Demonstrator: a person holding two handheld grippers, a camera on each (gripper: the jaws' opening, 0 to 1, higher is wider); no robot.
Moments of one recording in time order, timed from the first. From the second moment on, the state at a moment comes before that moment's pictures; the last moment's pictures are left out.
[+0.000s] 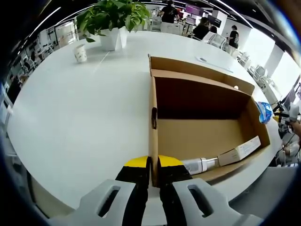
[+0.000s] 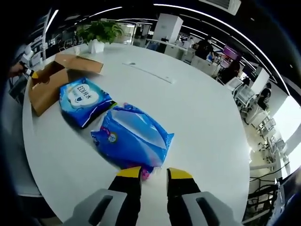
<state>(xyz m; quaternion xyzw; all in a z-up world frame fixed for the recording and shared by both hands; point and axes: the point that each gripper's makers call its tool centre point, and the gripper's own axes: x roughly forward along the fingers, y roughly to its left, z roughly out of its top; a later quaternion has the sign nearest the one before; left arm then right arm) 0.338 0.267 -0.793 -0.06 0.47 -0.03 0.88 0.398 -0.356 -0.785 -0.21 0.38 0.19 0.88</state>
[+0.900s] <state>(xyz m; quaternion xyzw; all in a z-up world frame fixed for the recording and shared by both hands) 0.337 0.267 -0.795 -0.06 0.47 -0.02 0.88 0.378 -0.232 -0.723 -0.25 0.35 0.34 0.84</state>
